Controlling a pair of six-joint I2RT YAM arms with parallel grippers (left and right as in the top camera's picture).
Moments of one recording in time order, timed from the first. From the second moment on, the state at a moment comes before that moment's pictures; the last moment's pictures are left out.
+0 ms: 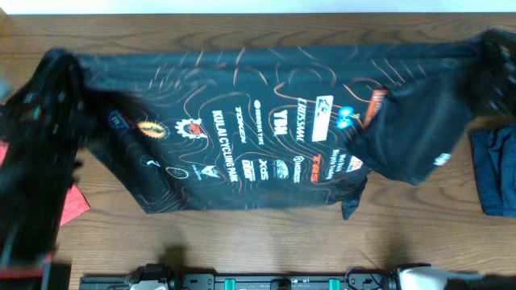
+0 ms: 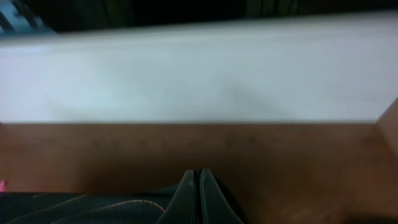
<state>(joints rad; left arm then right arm) 0.02 1.00 1.75 -0.81 0.08 -0.49 0.12 1.49 2.55 -1.47 0.02 0.15</state>
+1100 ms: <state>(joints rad) 0.01 1.94 1.75 -0.66 0.05 -0.48 0.08 2.33 2.54 -1.41 -0.03 0.17</state>
